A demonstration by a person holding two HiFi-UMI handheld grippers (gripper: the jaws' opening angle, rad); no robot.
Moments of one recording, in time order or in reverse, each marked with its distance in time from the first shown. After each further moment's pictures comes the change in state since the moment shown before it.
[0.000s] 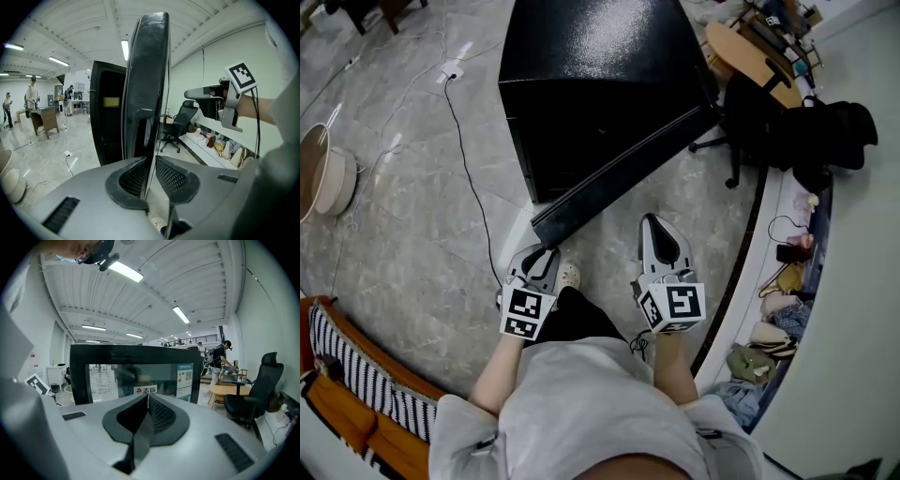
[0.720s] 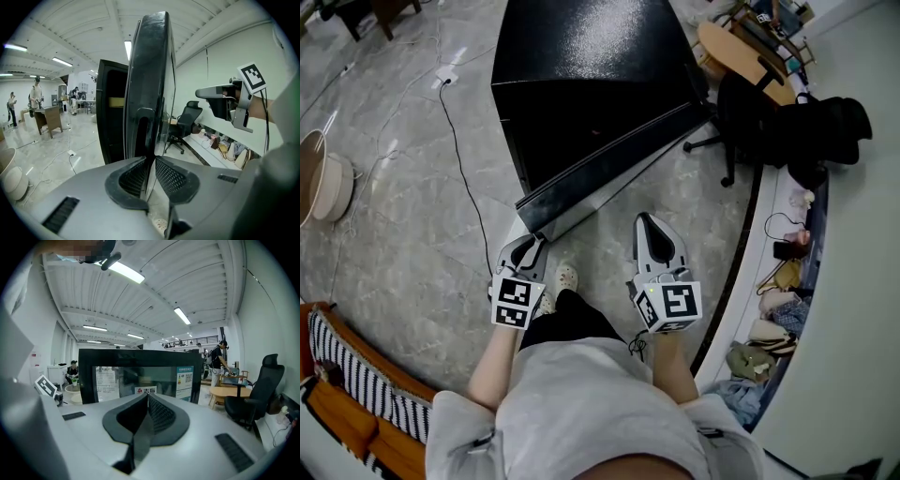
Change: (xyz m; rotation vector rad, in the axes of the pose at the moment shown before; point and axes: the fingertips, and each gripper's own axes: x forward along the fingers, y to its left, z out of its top) left arm 0.006 0.024 0.004 -0.018 -0.002 0.039; right arm -0.005 0.003 0.005 -0.012 -0.010 0.007
